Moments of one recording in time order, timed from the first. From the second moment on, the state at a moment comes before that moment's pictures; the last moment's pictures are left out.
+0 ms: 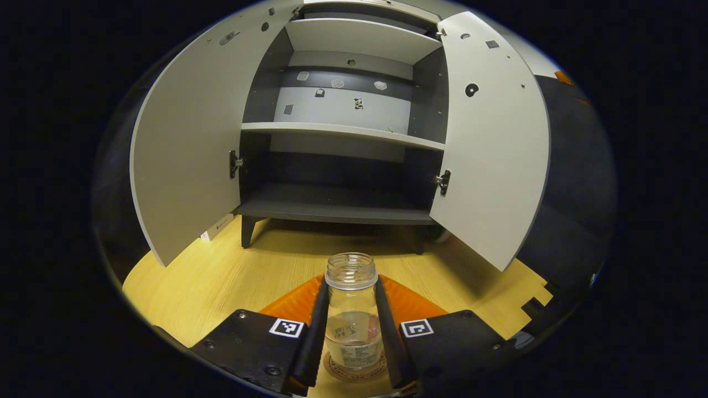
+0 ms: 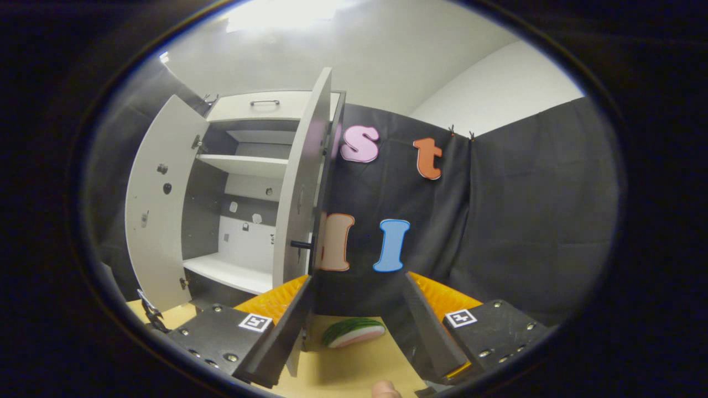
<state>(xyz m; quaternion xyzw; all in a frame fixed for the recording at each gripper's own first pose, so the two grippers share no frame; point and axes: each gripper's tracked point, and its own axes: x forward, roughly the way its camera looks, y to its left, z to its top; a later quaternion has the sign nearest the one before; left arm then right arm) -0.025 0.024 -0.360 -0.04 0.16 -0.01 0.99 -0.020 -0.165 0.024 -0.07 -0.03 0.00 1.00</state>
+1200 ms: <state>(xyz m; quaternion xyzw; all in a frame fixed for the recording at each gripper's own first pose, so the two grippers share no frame) -0.054 0.035 -0.197 0.00 0.08 0.01 1.00 0.025 -0.137 -0.001 -0.03 -0.01 0.00 1.00</state>
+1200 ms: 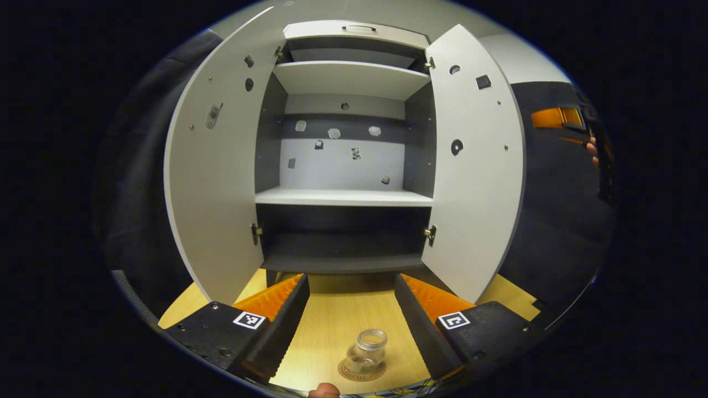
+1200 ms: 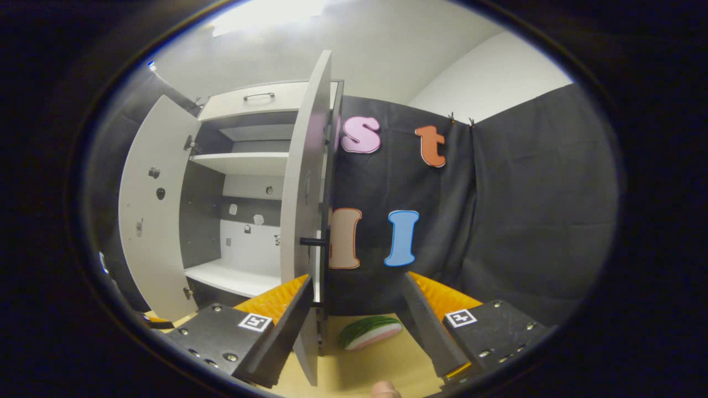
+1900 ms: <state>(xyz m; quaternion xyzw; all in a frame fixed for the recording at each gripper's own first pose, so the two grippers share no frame) -0.089 0.152 -0.092 -0.02 0.03 0.14 0.99 0.046 -0.096 -0.006 -0.01 -0.01 0.02 1.00</state>
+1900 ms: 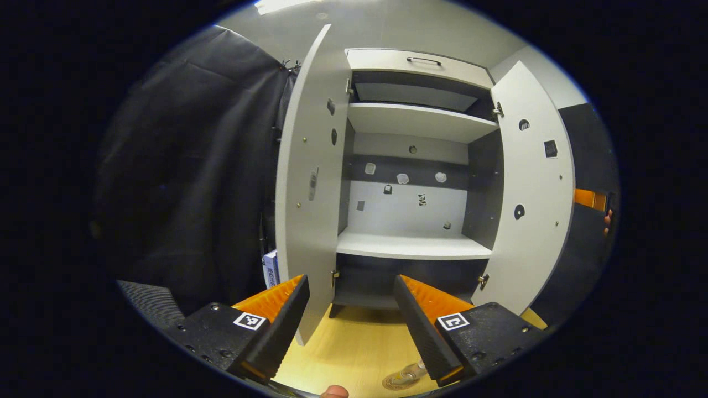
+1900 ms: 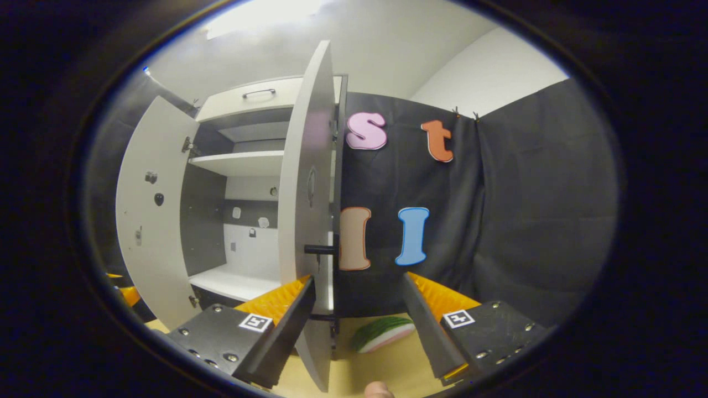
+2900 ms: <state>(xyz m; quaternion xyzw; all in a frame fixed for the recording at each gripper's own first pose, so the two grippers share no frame) -0.132 0.259 -0.061 -0.02 0.01 0.25 0.97 0.064 0.091 -0.003 0.02 -0.03 0.18 0.98</state>
